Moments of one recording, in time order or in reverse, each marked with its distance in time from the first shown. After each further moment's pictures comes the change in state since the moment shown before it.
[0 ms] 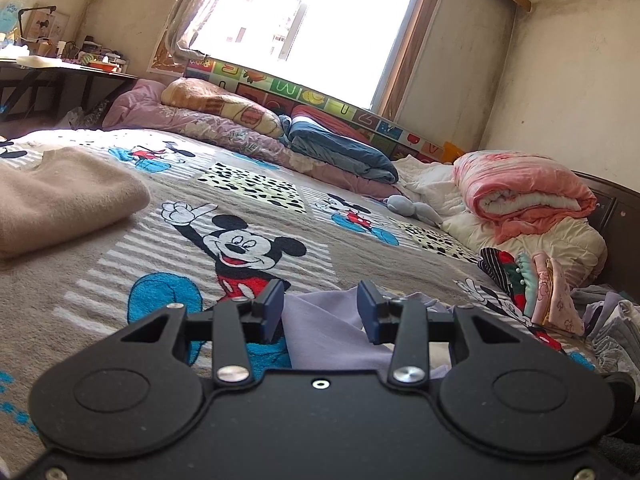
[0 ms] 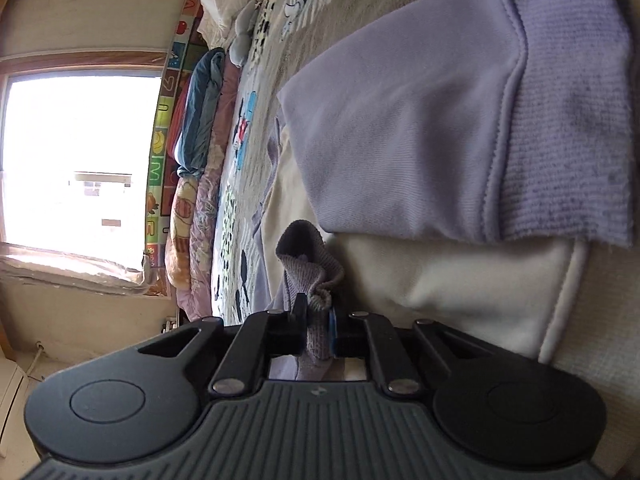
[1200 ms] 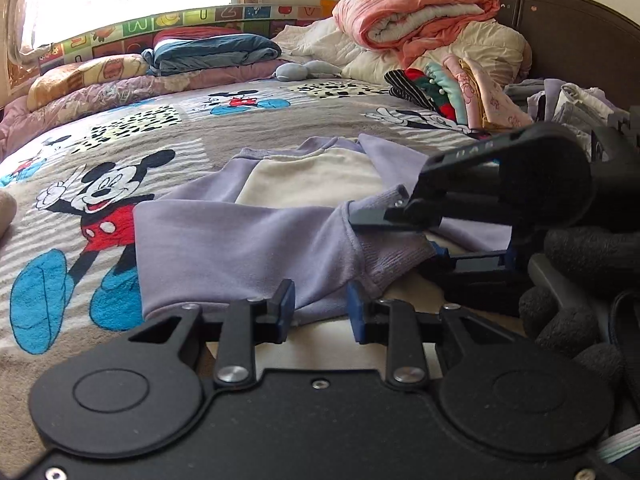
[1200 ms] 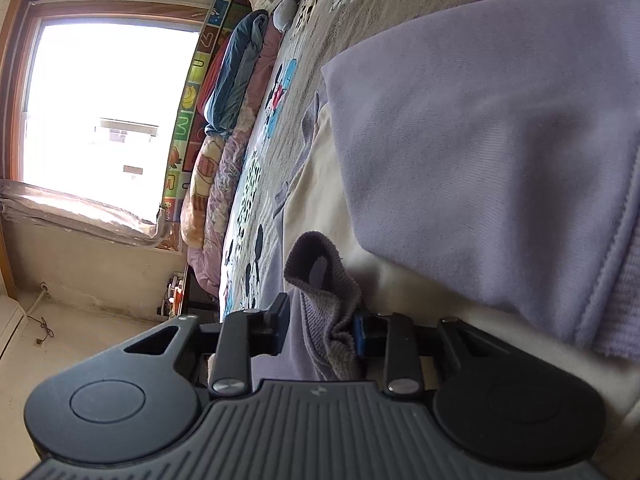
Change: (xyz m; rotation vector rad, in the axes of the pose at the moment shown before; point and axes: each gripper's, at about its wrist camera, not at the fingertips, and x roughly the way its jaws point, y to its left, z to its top) left arm 0.049 -0.072 -0.060 0.423 0.328 -0.191; right arm 0.037 0.011 0.028 -0.100 0.117 0.011
